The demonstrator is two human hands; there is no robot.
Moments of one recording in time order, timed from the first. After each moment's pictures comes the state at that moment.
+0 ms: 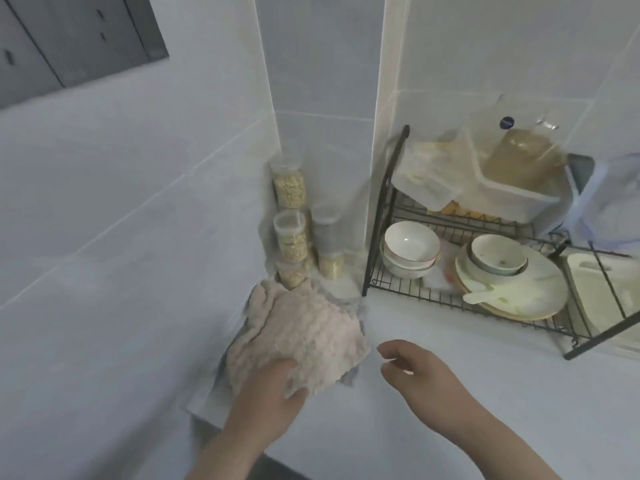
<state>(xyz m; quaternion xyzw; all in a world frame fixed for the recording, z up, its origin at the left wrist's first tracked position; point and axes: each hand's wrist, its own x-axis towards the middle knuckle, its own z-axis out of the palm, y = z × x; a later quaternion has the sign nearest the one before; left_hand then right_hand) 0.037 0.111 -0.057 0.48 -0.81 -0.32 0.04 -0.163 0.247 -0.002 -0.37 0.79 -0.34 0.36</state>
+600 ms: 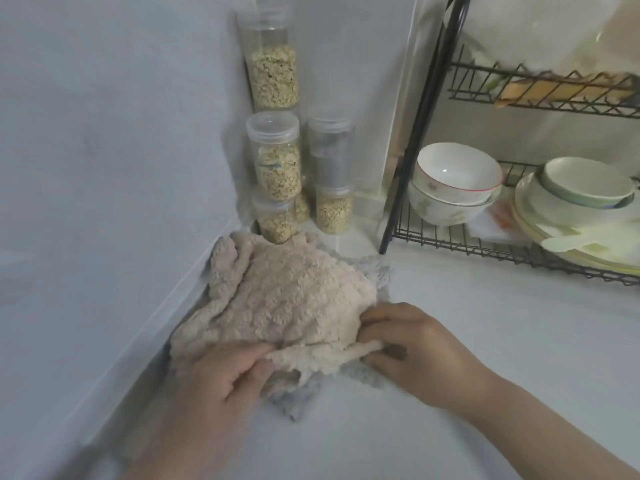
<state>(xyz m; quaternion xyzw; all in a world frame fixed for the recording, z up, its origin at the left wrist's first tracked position) 0.057 0.043 -0.147 0.35 -0.86 -0.31 0.21 -0.184 0.168 -0.158 -0.66 0.68 -0.29 0.13</state>
